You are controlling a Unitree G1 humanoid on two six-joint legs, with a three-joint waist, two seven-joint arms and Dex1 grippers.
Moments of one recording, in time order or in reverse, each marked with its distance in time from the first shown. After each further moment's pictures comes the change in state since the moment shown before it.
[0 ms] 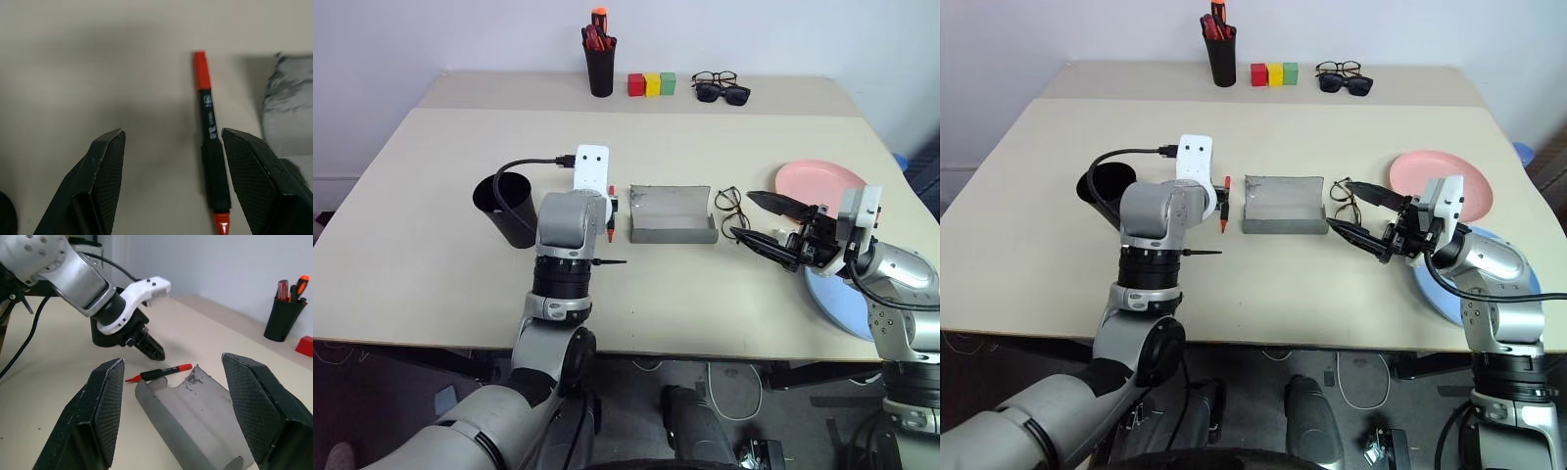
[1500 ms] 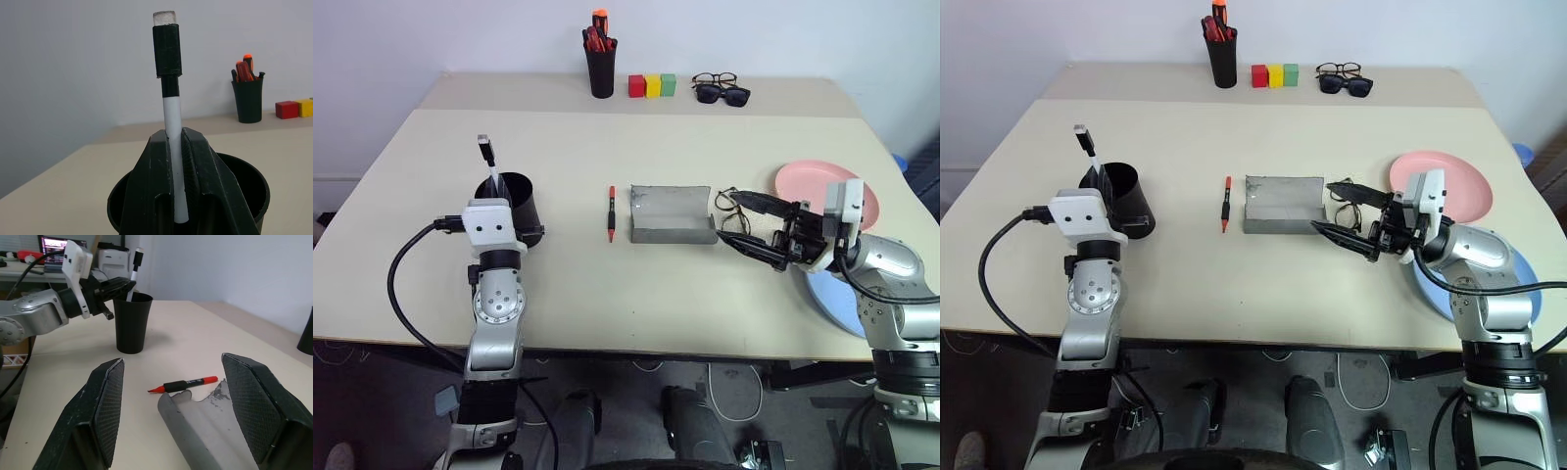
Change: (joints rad) left arm 0.787 0.259 -0.075 -0.355 0.027 -1.418 -0.011; right arm -0.073 0.010 0.058 0.007 0.007 0.032 0.075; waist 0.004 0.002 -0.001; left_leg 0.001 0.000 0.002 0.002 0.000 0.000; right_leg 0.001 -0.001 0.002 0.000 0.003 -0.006
